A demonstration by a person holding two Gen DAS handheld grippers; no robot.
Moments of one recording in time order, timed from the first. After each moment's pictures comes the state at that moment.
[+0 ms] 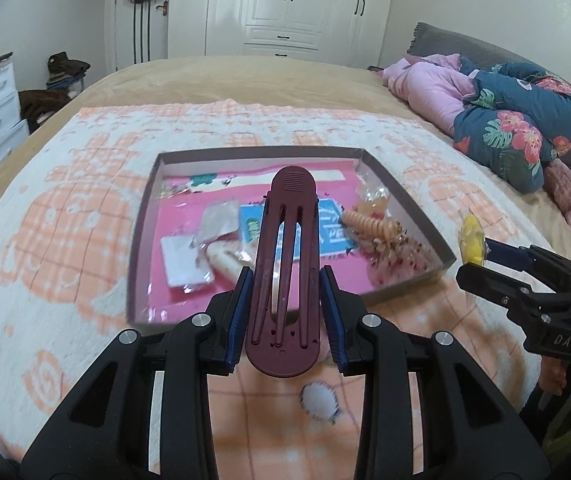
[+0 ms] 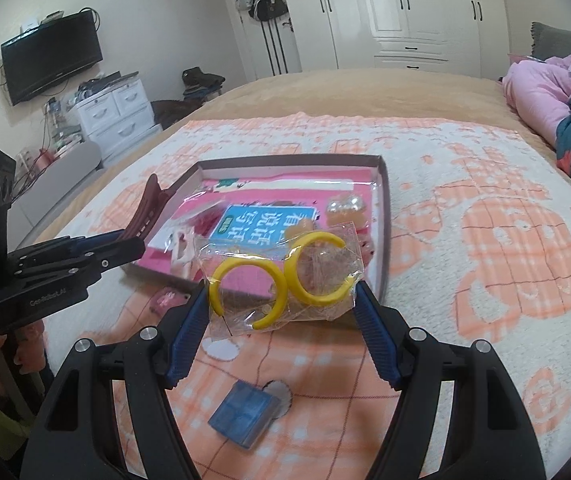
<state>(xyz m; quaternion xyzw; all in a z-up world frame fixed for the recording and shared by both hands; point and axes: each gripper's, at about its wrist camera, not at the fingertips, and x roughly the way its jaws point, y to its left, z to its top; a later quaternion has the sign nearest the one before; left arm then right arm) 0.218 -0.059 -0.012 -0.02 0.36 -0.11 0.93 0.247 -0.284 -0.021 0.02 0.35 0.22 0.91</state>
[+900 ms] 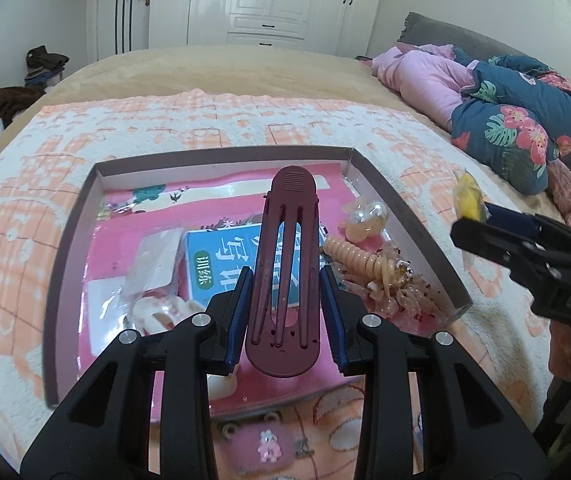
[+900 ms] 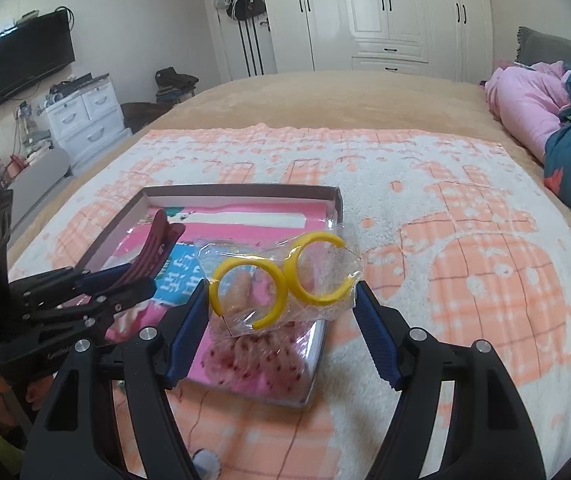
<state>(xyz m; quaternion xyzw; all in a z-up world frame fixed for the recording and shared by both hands) 0.285 -0.093 -0.039 -0.02 0.38 -0.13 0.92 0.326 -0.300 -0.017 0.00 0.36 0.17 0.92</state>
